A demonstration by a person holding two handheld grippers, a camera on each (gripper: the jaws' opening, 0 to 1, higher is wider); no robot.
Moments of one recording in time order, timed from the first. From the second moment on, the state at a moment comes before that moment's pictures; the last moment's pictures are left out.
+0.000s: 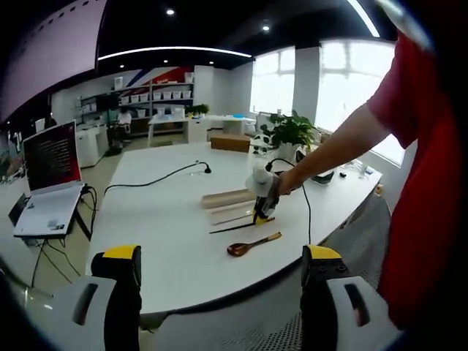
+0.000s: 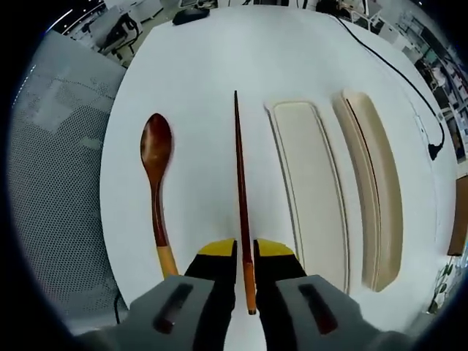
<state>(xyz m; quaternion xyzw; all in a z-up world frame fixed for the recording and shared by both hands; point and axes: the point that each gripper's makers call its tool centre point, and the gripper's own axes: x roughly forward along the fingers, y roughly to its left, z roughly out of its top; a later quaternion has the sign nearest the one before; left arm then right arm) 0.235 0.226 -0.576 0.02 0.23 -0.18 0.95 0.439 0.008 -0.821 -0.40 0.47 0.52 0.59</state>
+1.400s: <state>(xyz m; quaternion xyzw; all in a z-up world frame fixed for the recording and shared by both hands) 0.238 0.218 -0.571 0.04 0.23 -0.20 0.95 0.441 0.002 -0.804 -0.42 0.45 0.51 0.59</state>
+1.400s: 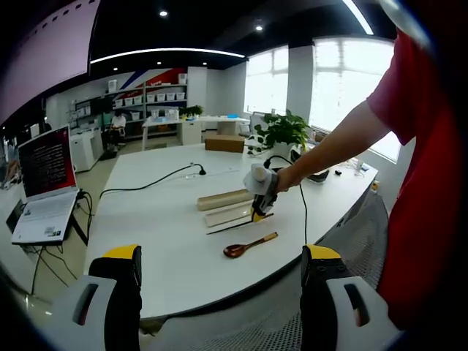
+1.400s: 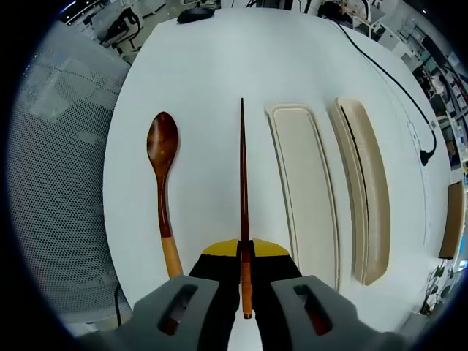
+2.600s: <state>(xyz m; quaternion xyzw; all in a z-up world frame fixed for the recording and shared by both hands) 0.238 0.212 -0.565 0.04 0.22 -0.22 0.95 0.455 0.004 -0.760 -0.40 0.42 0.52 0.63</state>
